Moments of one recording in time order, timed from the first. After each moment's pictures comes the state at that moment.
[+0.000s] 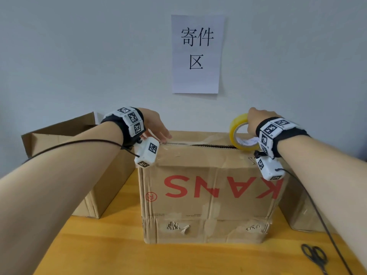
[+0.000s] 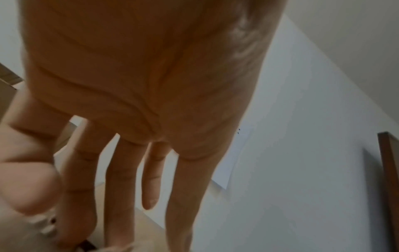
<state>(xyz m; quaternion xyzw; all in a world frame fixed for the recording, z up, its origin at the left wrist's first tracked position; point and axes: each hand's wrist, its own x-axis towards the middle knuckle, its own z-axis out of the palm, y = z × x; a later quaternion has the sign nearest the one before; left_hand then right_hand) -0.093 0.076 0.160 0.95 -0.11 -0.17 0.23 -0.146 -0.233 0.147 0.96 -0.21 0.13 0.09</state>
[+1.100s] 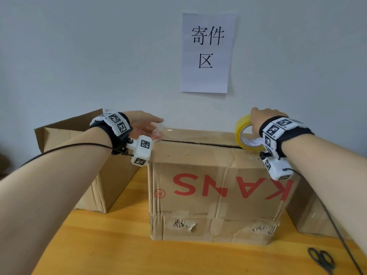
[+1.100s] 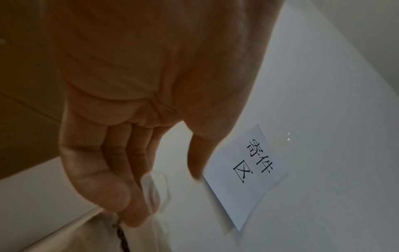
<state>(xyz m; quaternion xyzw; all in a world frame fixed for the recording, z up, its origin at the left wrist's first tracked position) -0.076 0.121 0.136 0.80 0.02 -0.17 0.57 -0.147 -0.214 0.150 0.96 -0.18 0.13 0.17</state>
